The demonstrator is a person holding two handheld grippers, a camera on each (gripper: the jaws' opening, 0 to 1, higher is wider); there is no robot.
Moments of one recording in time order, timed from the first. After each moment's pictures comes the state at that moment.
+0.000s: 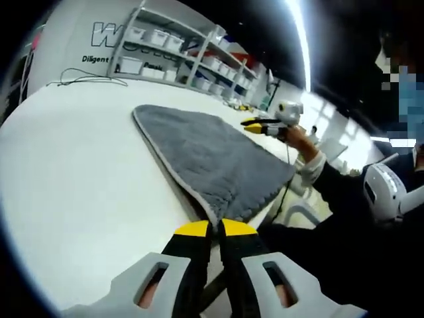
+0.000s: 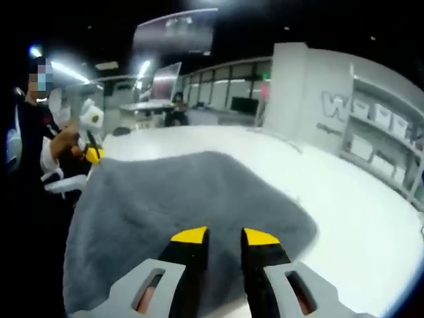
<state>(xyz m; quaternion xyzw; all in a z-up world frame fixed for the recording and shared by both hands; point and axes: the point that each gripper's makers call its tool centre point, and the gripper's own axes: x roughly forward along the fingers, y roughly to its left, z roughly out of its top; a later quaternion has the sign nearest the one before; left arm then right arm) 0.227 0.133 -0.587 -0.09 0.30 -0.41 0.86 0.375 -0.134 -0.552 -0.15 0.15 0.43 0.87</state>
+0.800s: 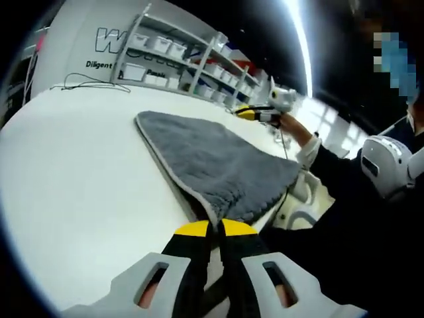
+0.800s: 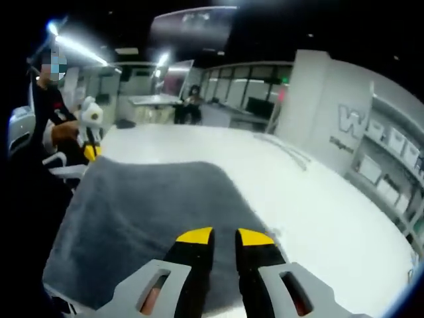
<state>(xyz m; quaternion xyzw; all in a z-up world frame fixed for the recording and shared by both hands) 0.230 0.140 -0.585 -0.09 0.27 -0.40 0.87 0.440 -0.145 -0.509 -0.22 0.15 0.47 0.85</state>
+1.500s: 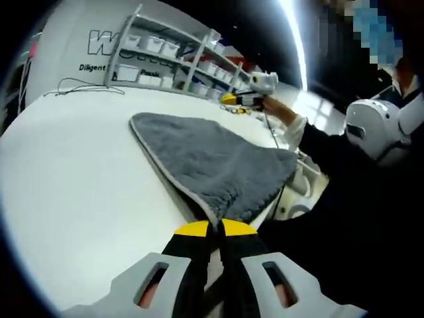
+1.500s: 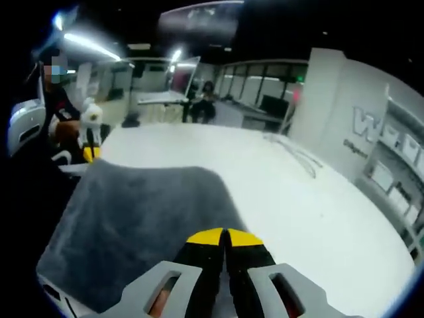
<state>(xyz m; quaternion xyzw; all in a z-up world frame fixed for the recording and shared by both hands) 0.225 0.132 -0.582 -0.05 0.27 -0.41 0.87 0.484 -0.119 -0.499 -0.22 0.15 0.51 0.82</state>
